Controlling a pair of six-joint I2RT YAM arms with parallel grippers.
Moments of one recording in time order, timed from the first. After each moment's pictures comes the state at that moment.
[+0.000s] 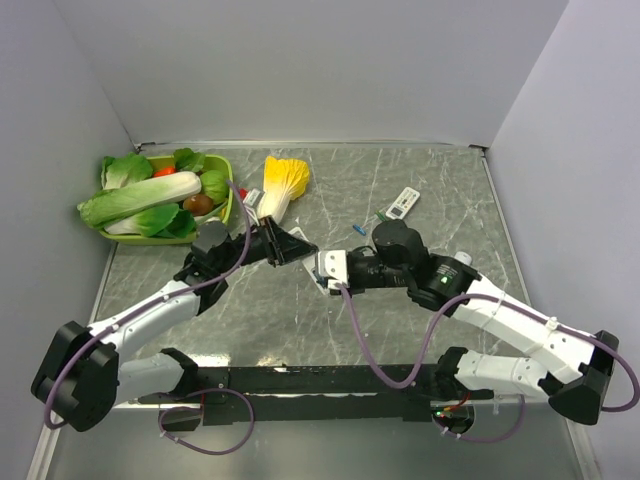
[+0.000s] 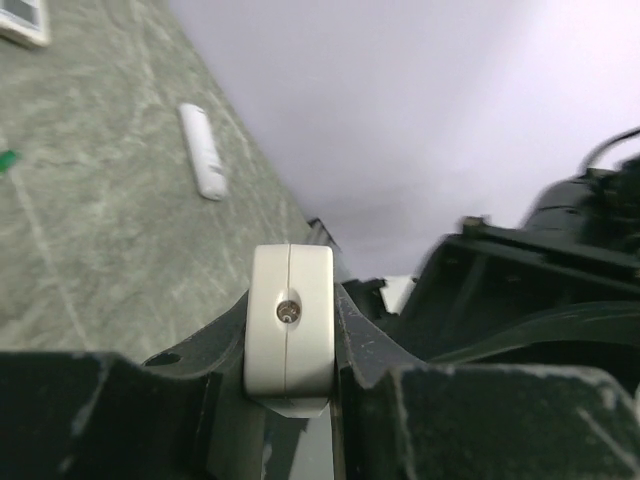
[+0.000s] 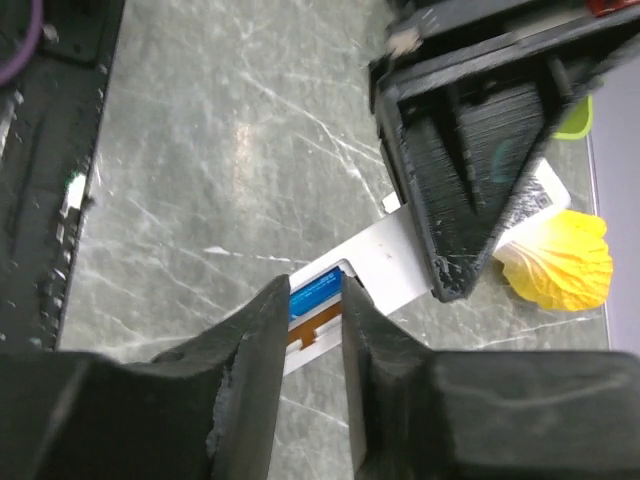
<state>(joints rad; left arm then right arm) -0.56 1.15 0.59 0.62 0.63 -1.03 0.92 1.03 1.00 -0.41 -0.43 -0.70</state>
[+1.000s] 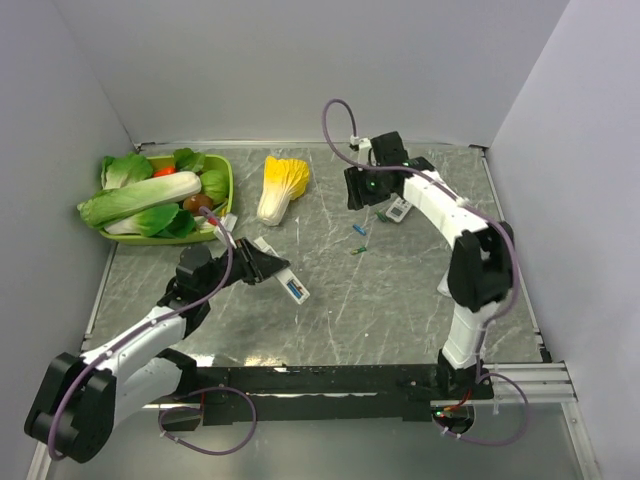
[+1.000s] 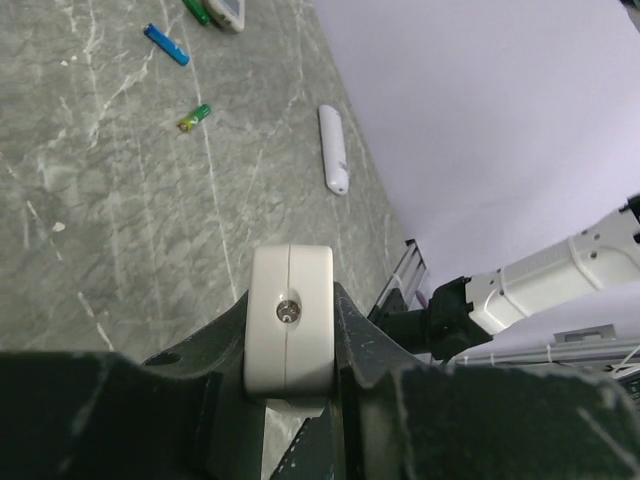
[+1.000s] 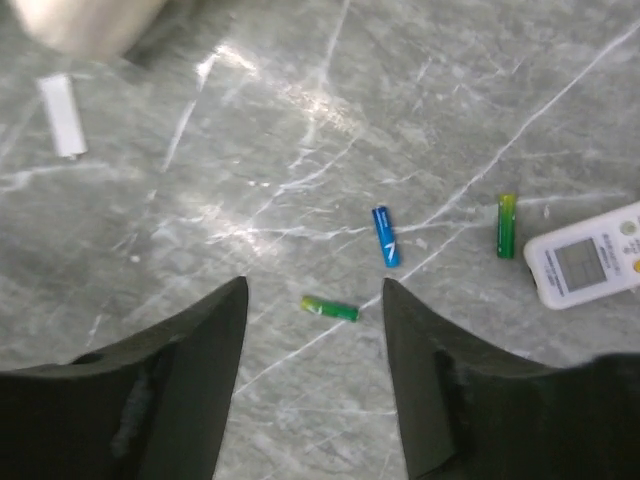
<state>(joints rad) -0.41 0.99 0.33 0.57 0.54 -0.92 0.35 1.80 1.57 -0.62 -0.24 -0.01</state>
